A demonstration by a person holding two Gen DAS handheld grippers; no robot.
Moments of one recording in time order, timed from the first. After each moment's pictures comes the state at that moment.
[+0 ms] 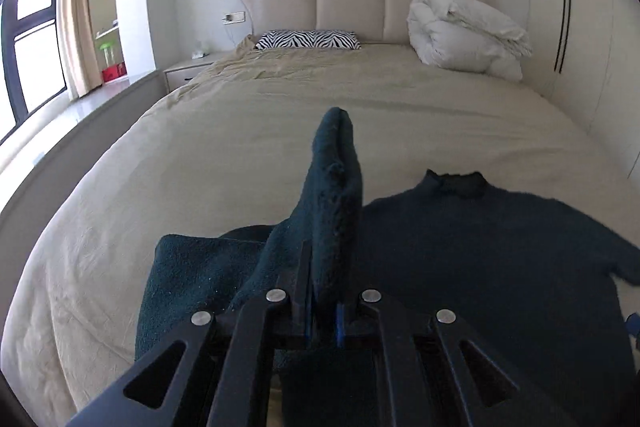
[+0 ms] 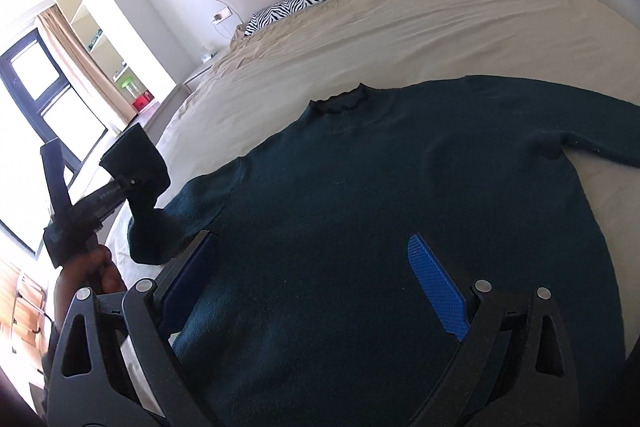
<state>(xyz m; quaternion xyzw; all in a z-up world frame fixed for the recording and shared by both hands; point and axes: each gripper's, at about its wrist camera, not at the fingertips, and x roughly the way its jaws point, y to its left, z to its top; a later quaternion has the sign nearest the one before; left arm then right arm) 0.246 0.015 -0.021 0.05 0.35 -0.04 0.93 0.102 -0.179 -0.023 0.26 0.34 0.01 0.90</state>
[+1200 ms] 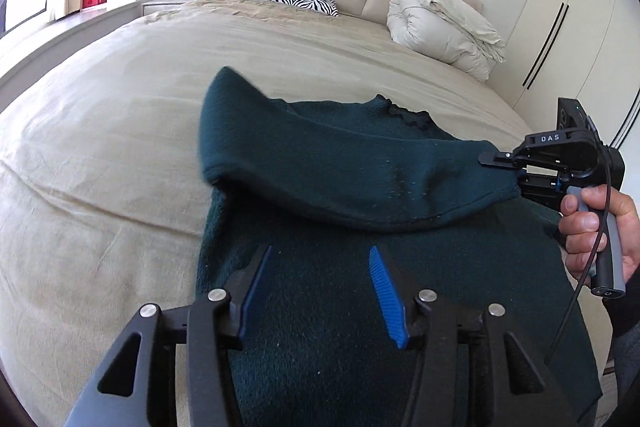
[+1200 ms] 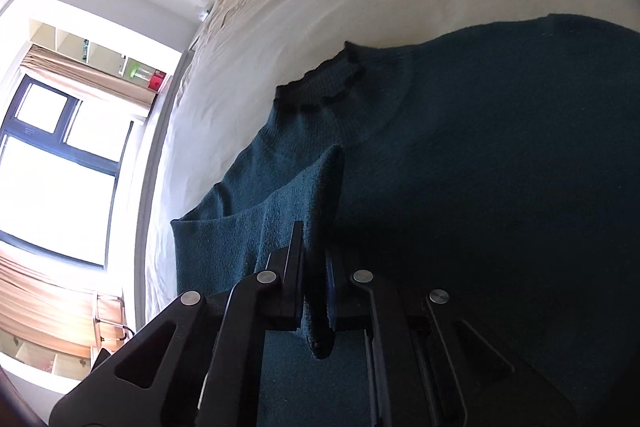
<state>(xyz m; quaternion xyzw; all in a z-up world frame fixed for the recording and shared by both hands) 0.135 0.050 -0.073 -0.12 0.40 -0.11 0.90 0.290 -0.269 -0.078 0.35 0.46 0.08 0.81</state>
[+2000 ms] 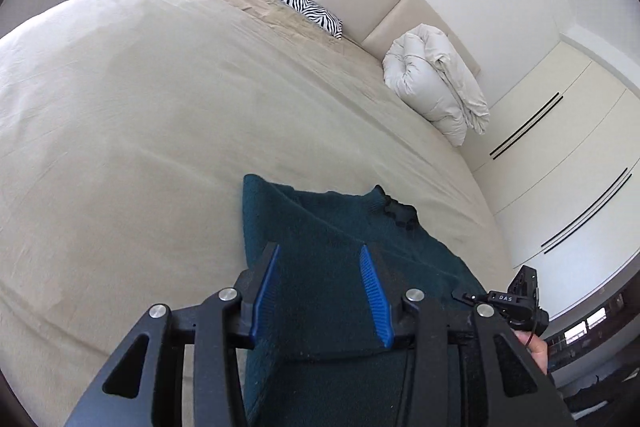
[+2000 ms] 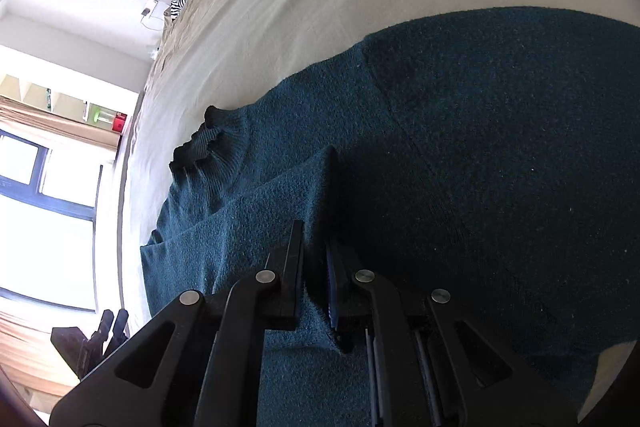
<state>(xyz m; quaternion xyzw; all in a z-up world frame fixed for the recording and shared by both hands) 0.251 0.128 -0.044 -0.28 0.39 -0.18 0.86 0.274 -0.355 -0.136 0.40 0.46 0.04 0.79</state>
